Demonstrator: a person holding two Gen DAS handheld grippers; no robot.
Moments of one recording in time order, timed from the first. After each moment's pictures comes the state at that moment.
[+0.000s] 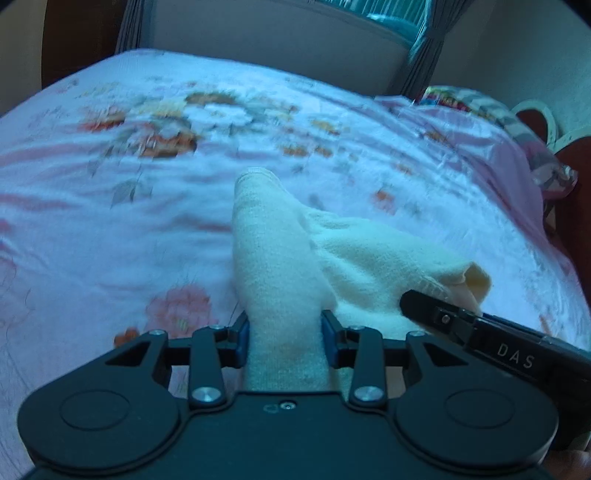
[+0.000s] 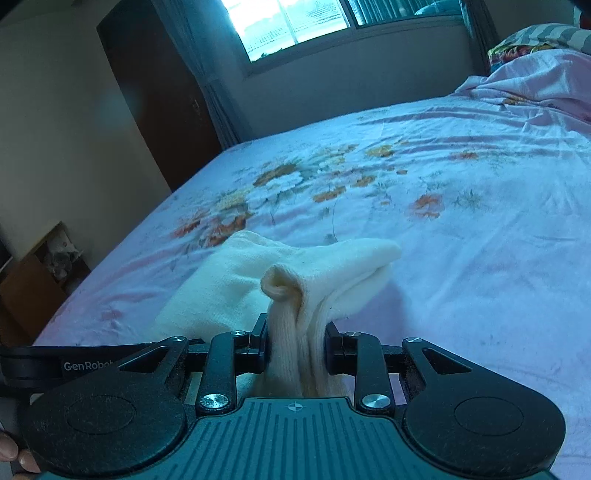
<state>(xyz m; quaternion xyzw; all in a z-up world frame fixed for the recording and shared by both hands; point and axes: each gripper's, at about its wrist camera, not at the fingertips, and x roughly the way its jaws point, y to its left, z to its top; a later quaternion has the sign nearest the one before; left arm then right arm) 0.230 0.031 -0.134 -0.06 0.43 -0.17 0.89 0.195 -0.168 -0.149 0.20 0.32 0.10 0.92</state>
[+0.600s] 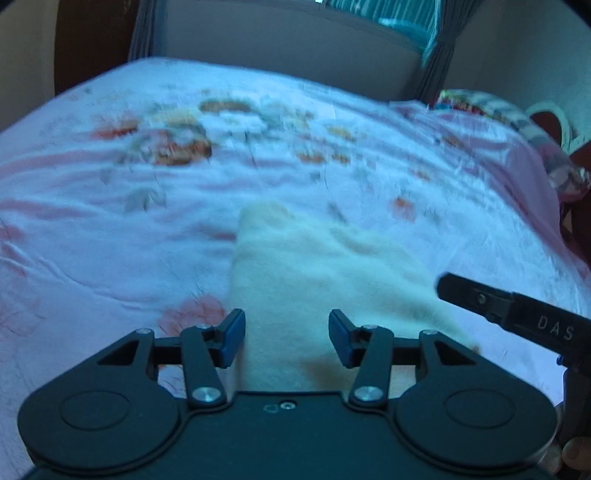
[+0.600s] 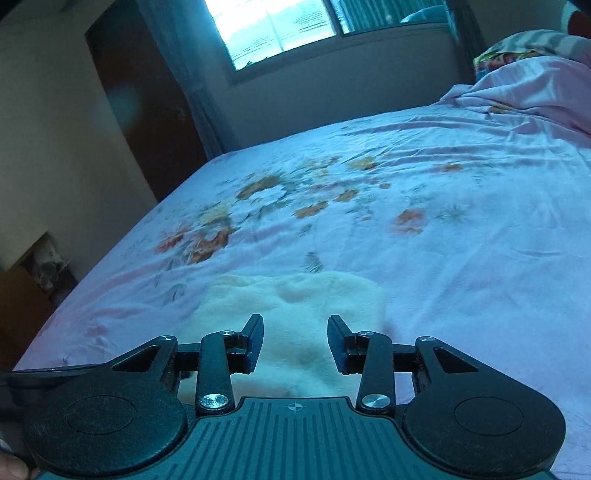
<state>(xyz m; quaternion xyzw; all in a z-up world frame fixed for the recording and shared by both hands) 0.241 0.024 -0.138 -0.04 0.42 -0.14 0.90 0.210 -0.175 -0.136 0.19 0.32 0.09 0.93</state>
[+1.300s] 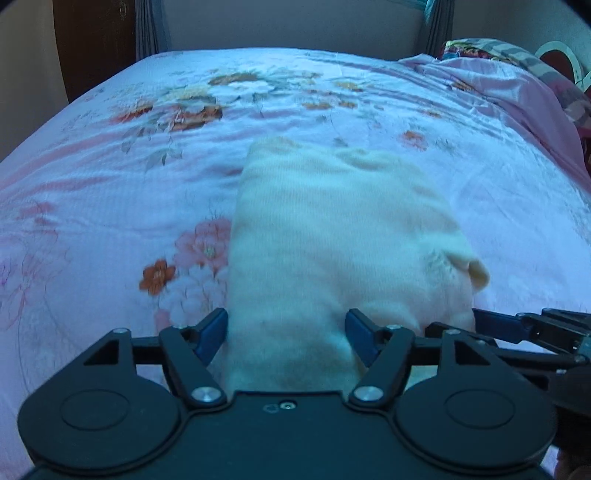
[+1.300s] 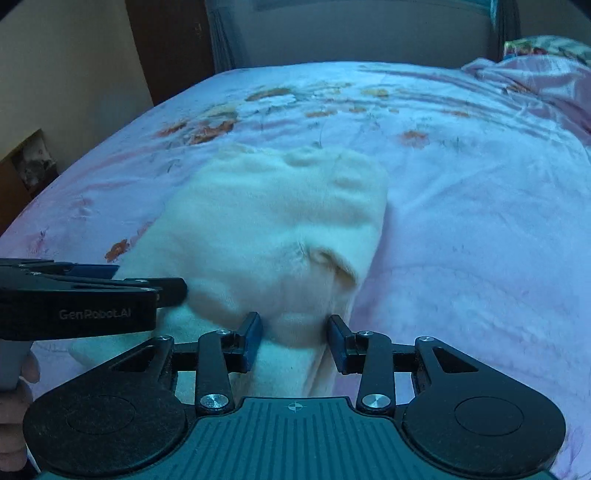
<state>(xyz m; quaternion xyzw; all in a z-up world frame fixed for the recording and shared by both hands) 0.178 0.006 -0.155 0.04 0.44 -0.10 0.89 0.153 -0.142 -0.182 0.10 0.41 0.09 0.90</state>
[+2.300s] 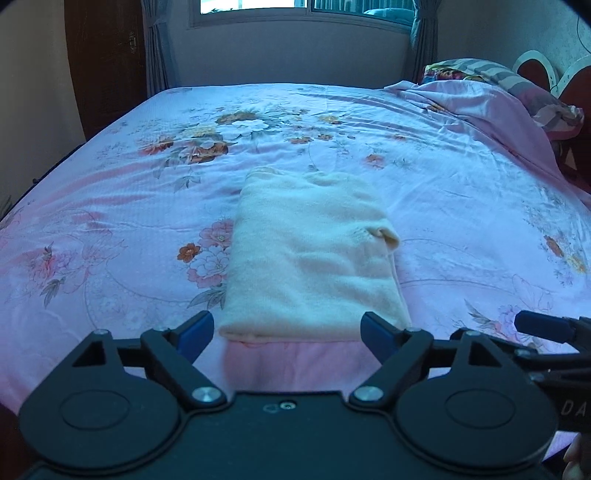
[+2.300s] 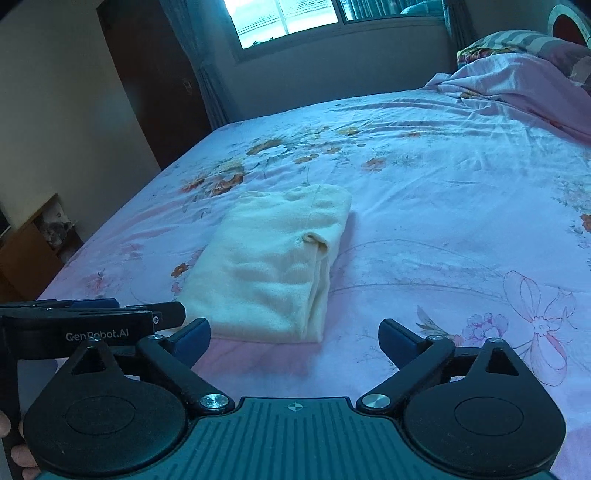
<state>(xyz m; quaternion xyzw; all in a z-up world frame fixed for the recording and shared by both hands) 0.052 0.003 -0.079 0.05 0.39 -0.10 0.92 0.007 -0.177 -0.105 0.17 0.34 0.08 0.92</state>
